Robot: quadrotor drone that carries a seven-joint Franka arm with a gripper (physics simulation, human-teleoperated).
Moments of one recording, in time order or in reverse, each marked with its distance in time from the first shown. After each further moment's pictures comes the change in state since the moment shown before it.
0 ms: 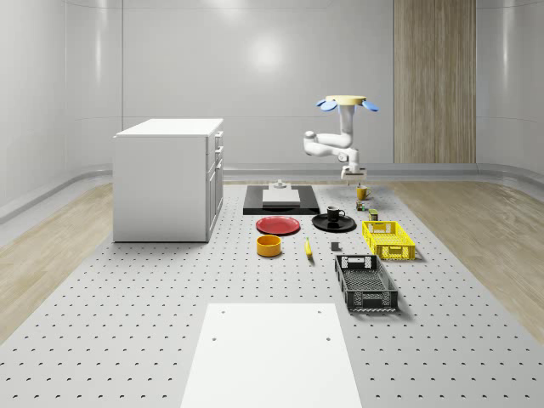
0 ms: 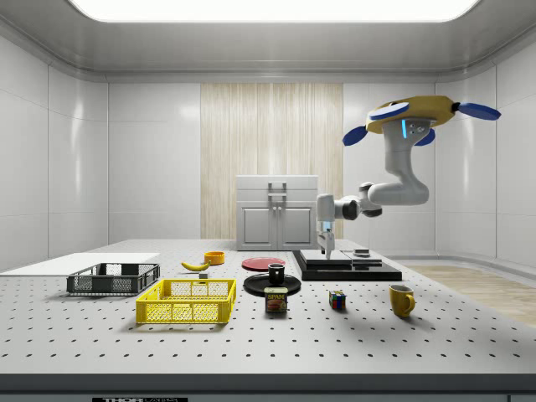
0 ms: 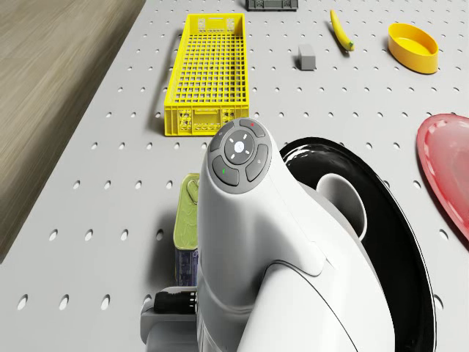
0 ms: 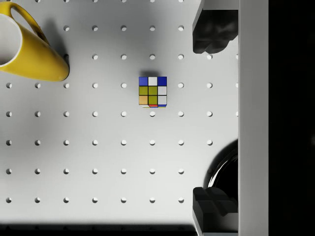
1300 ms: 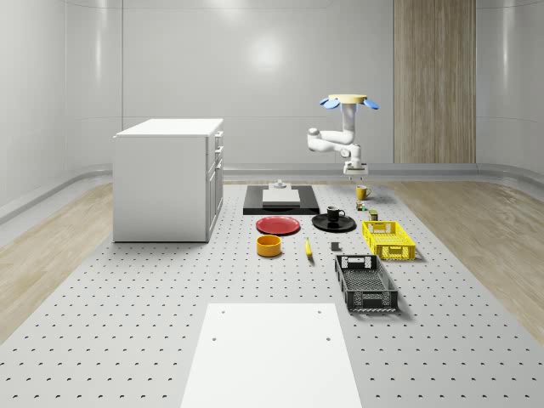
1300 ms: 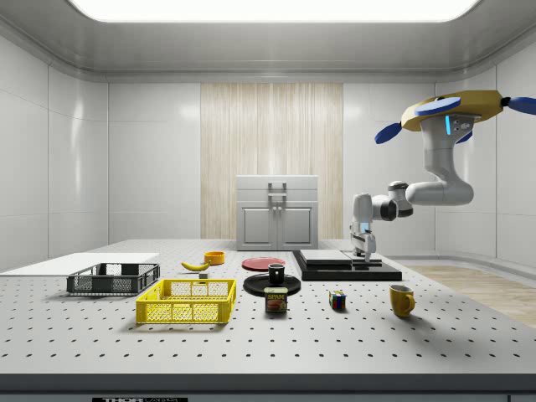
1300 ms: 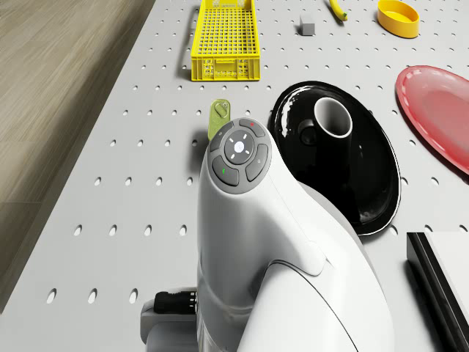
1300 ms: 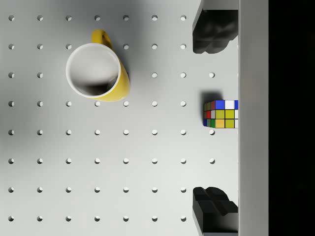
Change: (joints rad) arm -0.002 -0.009 0.000 0.000 0.004 0.008 0.002
